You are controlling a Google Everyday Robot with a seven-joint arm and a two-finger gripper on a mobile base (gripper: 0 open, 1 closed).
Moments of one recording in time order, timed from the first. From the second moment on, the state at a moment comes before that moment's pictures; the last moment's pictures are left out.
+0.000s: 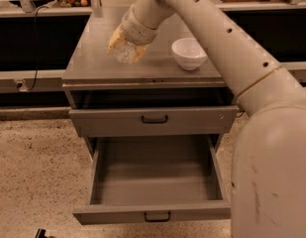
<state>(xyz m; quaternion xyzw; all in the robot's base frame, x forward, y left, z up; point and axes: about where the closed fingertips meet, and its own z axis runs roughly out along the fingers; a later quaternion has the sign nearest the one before) 0.702 0.074 0.900 -0.95 -0.03 -0.14 0.29</state>
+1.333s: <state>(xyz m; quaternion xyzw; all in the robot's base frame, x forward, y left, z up) 0.765 0.073 0.834 -0.96 0.03 -0.19 0.18</state>
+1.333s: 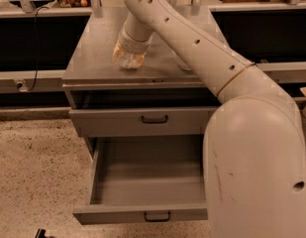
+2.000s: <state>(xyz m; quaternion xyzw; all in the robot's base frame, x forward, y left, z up) 0.765 0.073 0.834 -0.96 0.03 -0.19 0.18</state>
